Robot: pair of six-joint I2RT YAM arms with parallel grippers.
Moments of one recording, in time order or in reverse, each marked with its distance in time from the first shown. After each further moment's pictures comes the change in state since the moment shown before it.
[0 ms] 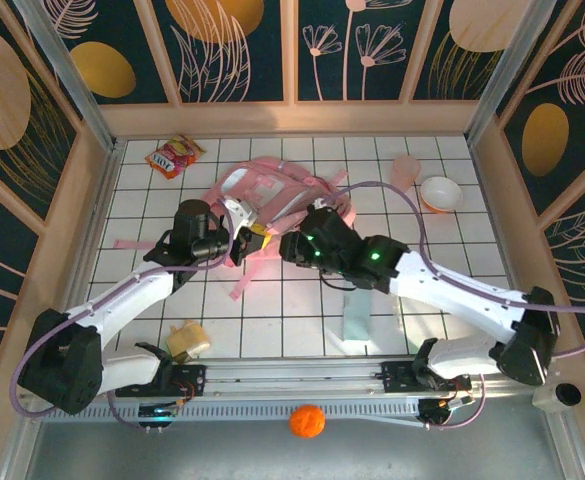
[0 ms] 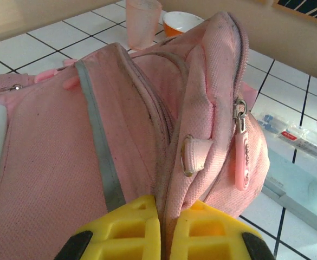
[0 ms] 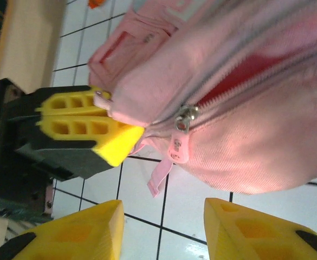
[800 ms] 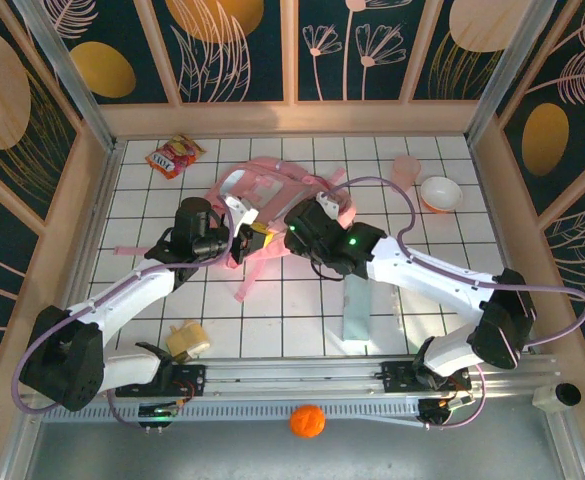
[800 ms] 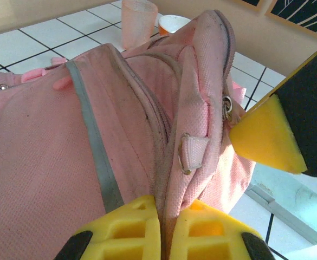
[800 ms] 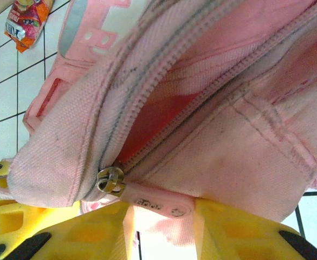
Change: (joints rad) left arm 0.000 0.014 0.014 0.001 0.024 -0.038; right arm -0.044 0.141 0.093 -0.083 0.141 0.101
